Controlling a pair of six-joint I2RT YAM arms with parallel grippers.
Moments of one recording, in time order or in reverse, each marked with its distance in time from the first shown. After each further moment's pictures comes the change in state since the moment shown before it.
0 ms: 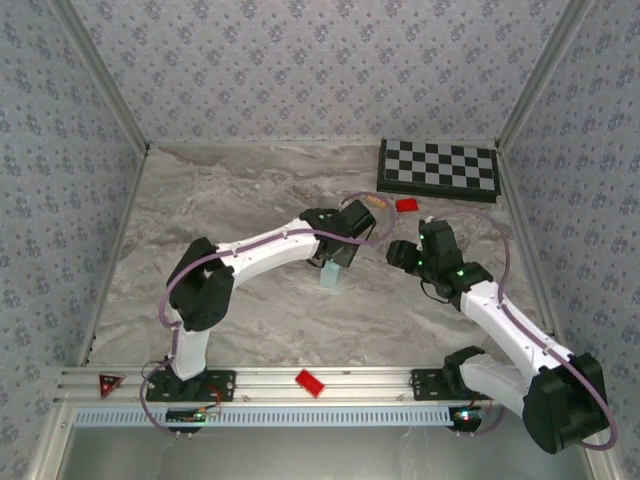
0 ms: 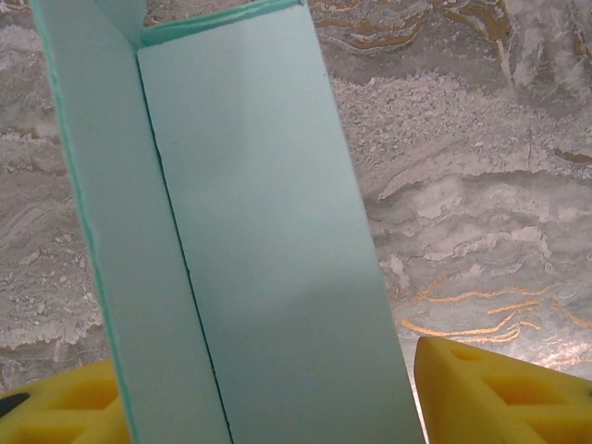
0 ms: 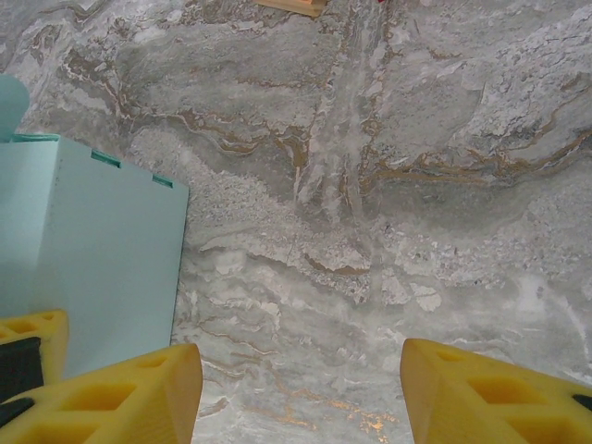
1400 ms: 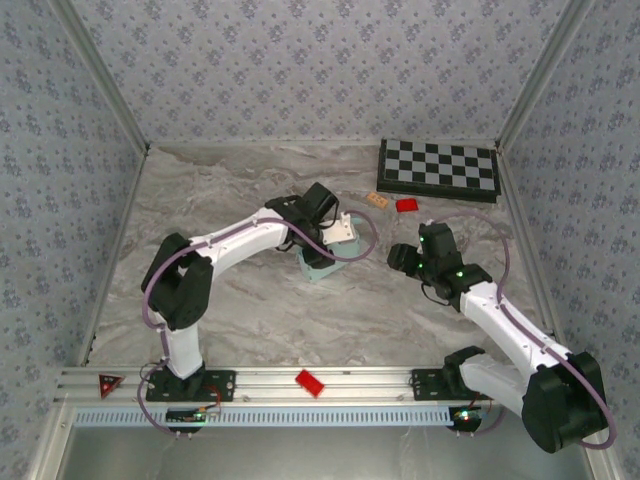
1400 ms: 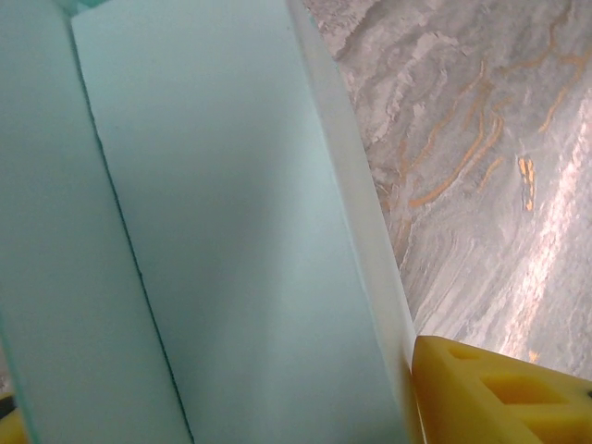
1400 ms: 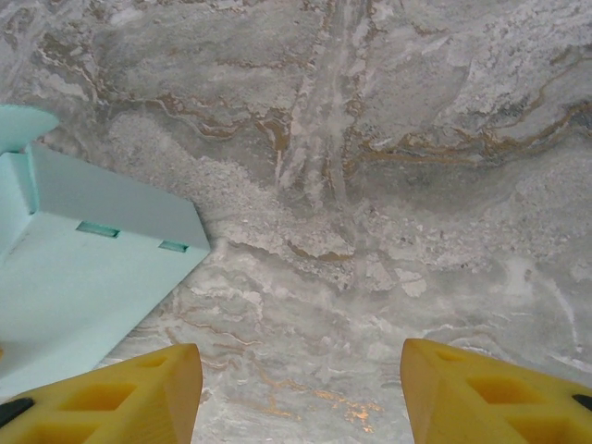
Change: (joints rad) left arm 0.191 -0.103 -0.160 0.099 0.422 0.977; right arm -0.008 0.004 -0.026 -0.004 -0.003 0.000
